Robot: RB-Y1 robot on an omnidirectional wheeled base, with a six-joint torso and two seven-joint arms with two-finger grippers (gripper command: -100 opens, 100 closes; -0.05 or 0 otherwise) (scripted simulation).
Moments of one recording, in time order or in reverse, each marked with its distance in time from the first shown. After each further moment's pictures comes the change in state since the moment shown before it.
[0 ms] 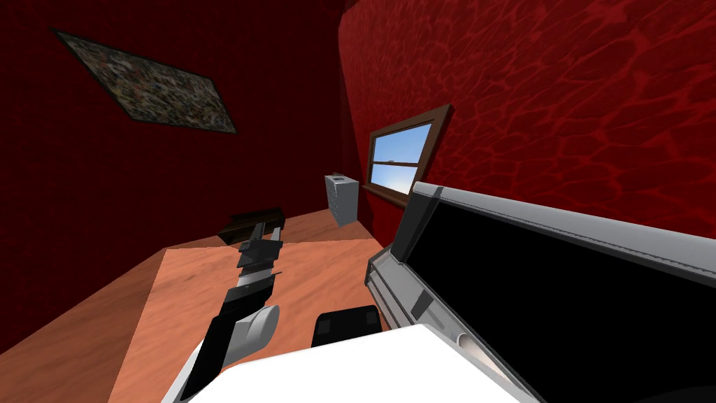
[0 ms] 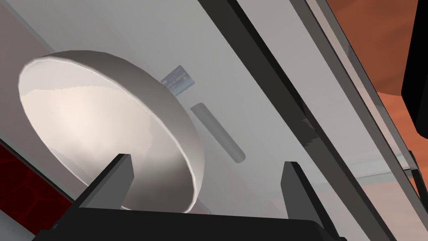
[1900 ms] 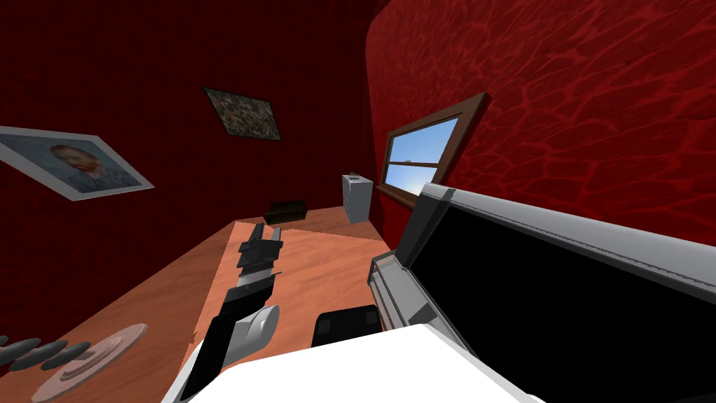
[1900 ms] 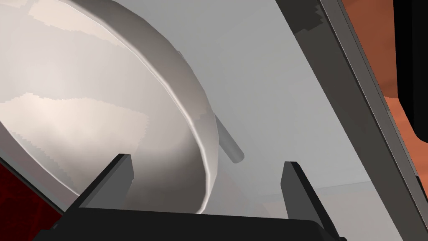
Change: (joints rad) left arm 0.000 0.000 0.000 0.000 0.000 0.000 0.000; right arm -0.045 0.113 0.065 0.098 0.132 0.067 -0.303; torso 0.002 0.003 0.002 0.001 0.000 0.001
